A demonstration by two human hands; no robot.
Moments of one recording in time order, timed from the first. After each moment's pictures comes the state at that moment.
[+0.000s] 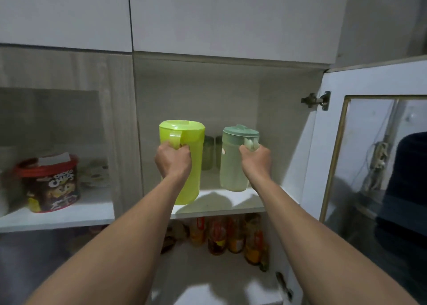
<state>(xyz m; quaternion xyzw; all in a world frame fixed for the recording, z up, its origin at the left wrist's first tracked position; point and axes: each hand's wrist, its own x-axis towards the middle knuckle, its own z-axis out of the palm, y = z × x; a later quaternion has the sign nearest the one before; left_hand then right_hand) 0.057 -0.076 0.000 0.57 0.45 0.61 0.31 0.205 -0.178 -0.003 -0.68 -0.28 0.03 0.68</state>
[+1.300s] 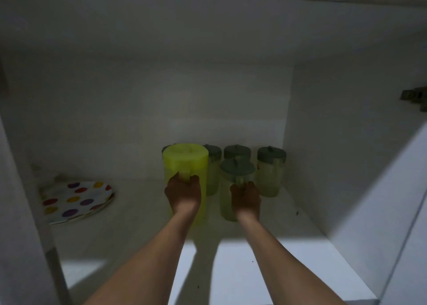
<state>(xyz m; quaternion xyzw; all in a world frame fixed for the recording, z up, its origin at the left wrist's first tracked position) 0.255 0.144 -0.081 0.55 0.54 0.53 0.34 0.382 0.085 -0.111 -0.74 -0.29 0.11 0.59</state>
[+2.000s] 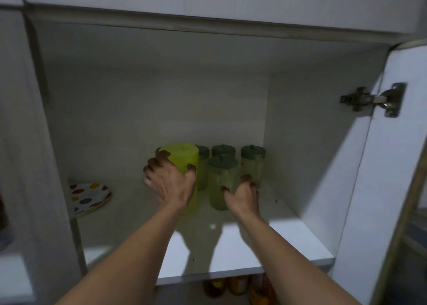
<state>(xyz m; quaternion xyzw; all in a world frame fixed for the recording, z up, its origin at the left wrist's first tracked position) 0.213 0.083 -0.049 0.64 0.52 0.55 0.07 0.349 0.003 -0.086 -0.82 -0.33 0.06 0.47</state>
